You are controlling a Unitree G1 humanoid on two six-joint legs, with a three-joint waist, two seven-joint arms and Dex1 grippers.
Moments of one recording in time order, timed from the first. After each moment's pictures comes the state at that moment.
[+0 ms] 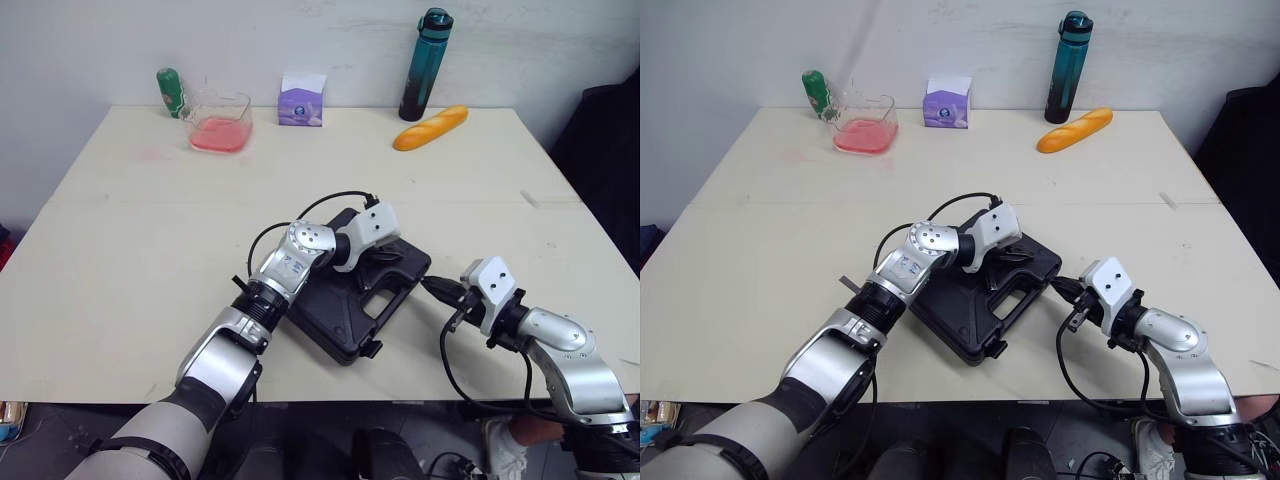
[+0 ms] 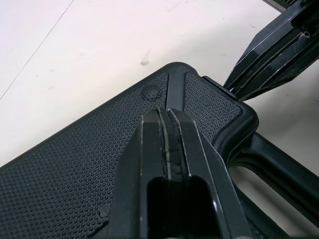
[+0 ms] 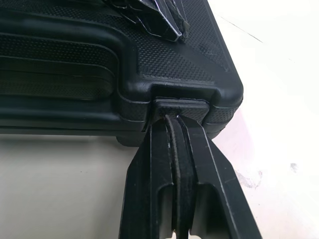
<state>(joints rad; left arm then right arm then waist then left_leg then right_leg) -0.96 0.07 -0.35 0.62 0.05 0.23 -0.80 -0.11 -0.61 -0.10 -0.14 0.24 0.23 0.77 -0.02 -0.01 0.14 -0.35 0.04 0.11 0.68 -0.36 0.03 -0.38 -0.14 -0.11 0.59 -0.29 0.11</state>
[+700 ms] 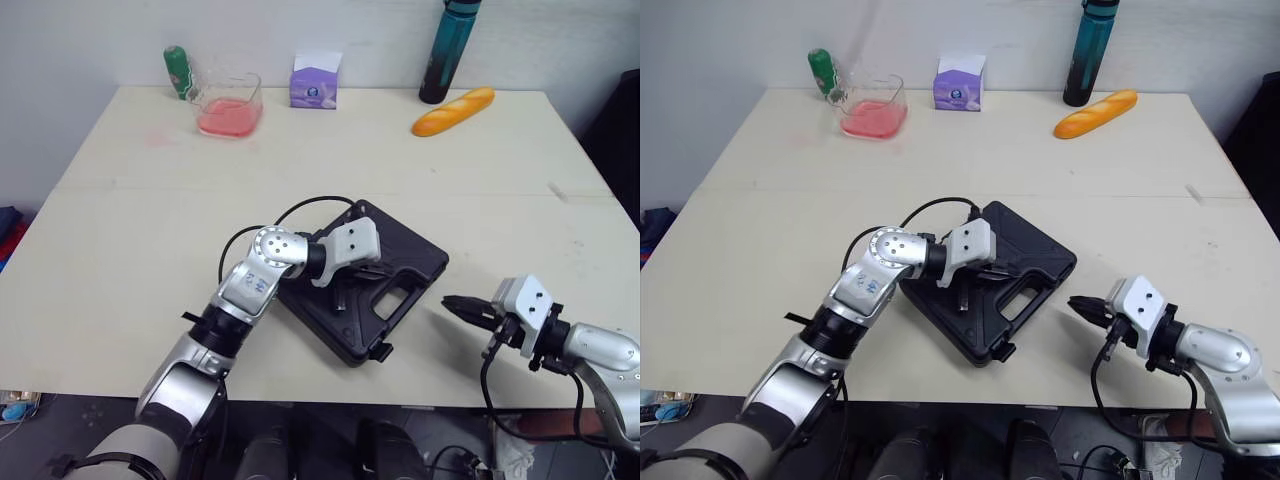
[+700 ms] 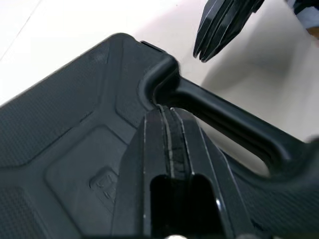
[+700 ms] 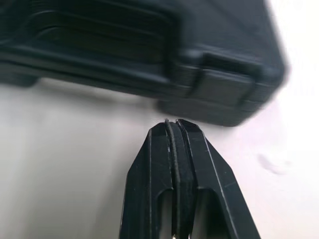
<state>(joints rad) -0.76 0.27 -0.36 0.09 -0.04 0.35 -1.01 0.08 -0.76 -0.20 -0.26 0.32 0.15 0.94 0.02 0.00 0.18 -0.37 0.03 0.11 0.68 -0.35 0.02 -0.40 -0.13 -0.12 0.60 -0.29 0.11</state>
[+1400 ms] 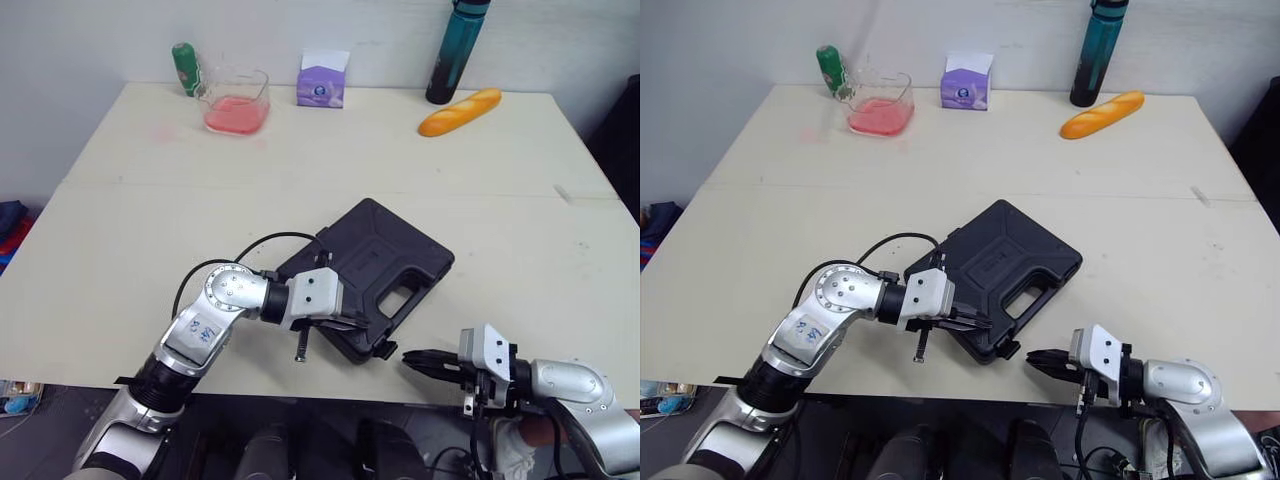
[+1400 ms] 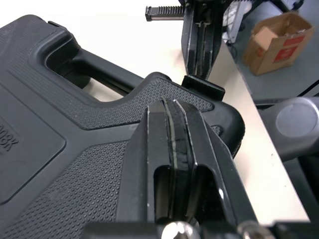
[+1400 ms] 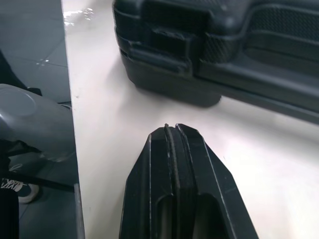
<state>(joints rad) -0.50 0.49 -0.36 -0.28 -0.16 0.35 -1.08 0.17 -0.73 -0.03 -0.35 0.35 0.09 1.09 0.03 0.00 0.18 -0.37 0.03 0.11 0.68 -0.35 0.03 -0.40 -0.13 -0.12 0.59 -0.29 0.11</state>
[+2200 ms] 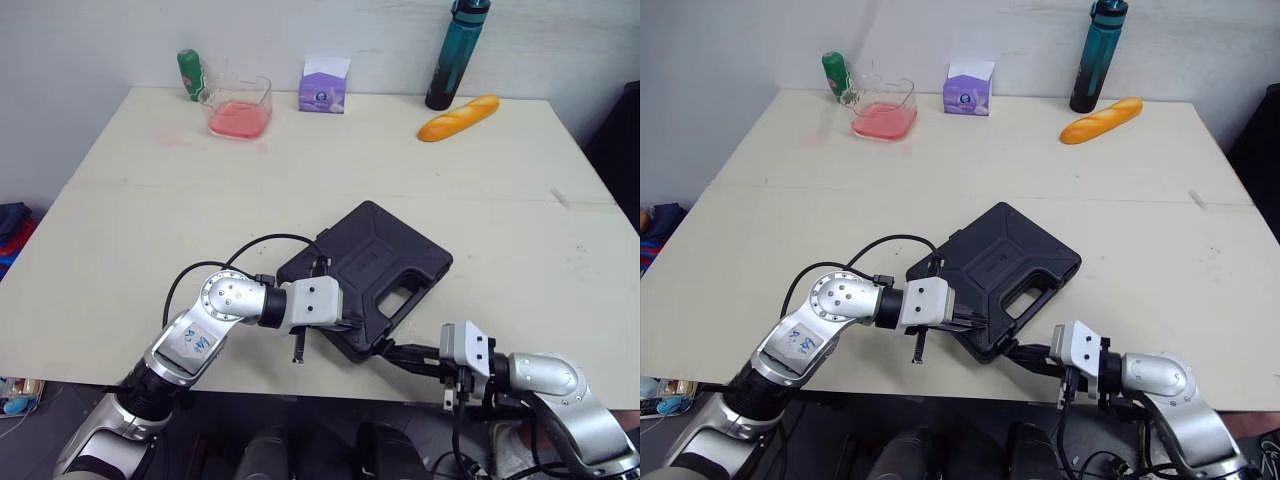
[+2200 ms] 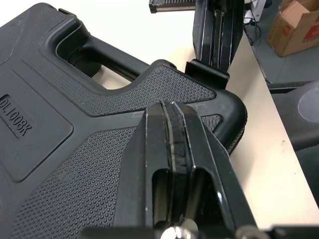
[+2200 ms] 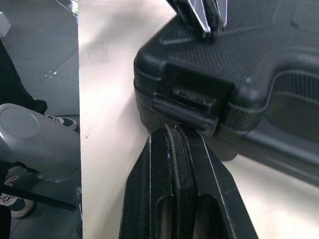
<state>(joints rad) -0.47 0.55 -0.41 -0.34 -0.13 0.39 -0.96 0.10 -0.70 0.05 -0.35 0.35 0.08 1.06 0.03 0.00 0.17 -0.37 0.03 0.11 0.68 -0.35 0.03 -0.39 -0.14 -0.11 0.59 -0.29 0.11</state>
